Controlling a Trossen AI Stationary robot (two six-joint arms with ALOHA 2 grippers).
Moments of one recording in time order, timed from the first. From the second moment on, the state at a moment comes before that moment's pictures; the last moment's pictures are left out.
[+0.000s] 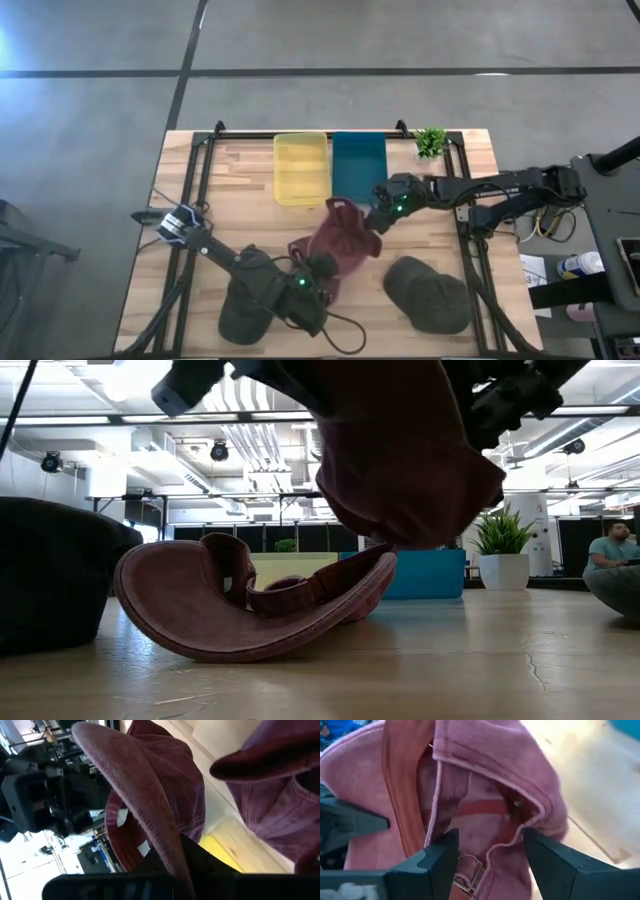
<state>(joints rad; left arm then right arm) -0.55 2.02 1.76 -0.94 -1.00 0.63 -0.07 1.26 0.70 -0.08 -0.26 0.98</state>
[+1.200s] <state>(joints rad) -0.42 2.17 1.72 -0.70 -0.74 0.63 0.10 1.66 0.71 0.11 -0.33 1.02</state>
